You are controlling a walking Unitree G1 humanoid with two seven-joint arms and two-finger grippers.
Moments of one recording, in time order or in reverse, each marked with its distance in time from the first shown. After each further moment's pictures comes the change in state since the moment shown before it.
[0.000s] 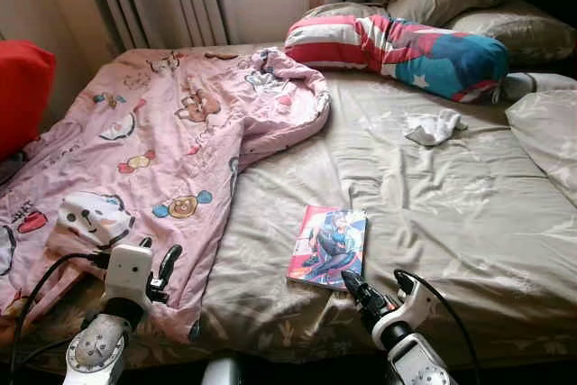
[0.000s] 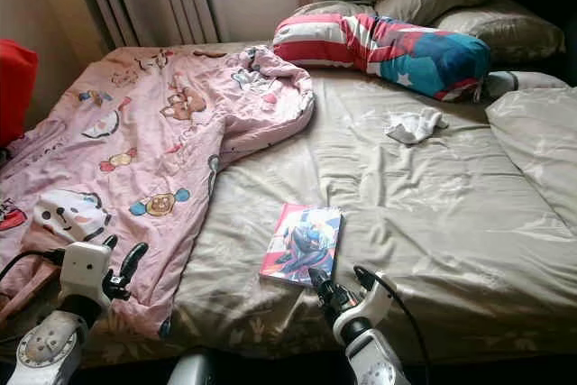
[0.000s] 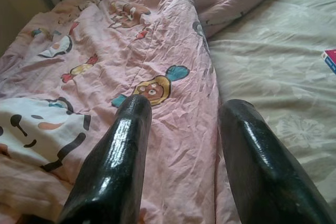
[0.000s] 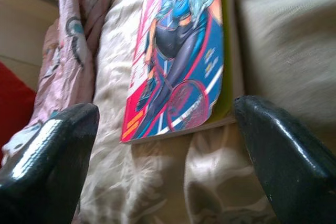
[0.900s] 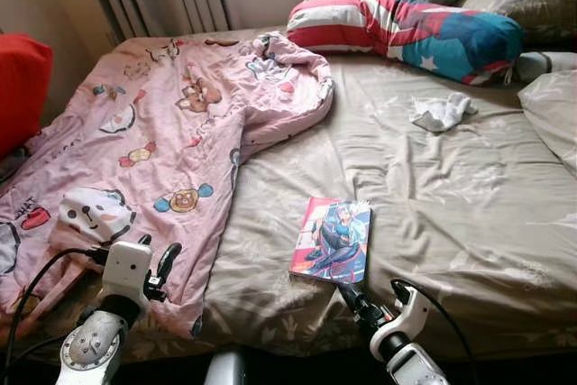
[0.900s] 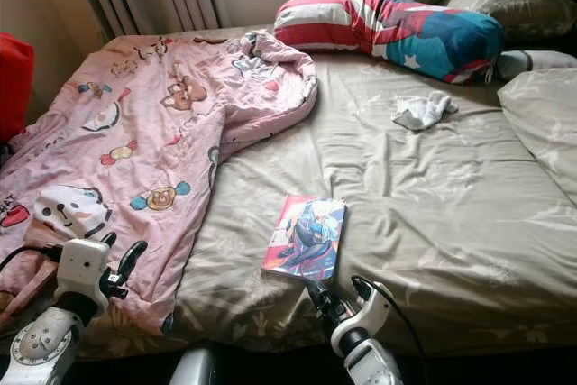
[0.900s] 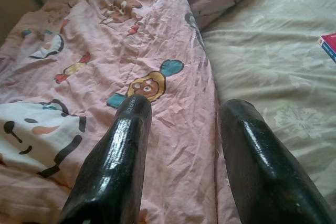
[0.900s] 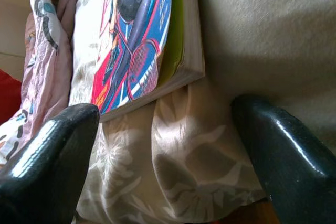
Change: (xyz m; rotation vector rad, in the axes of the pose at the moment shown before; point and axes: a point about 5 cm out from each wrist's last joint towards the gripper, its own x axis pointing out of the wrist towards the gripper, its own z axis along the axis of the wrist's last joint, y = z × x) left arm -0.001 0.003 0.005 0.025 -0.005 -0.030; right arm -0.002 -0.009 -0.010 0.024 0.043 -0.035
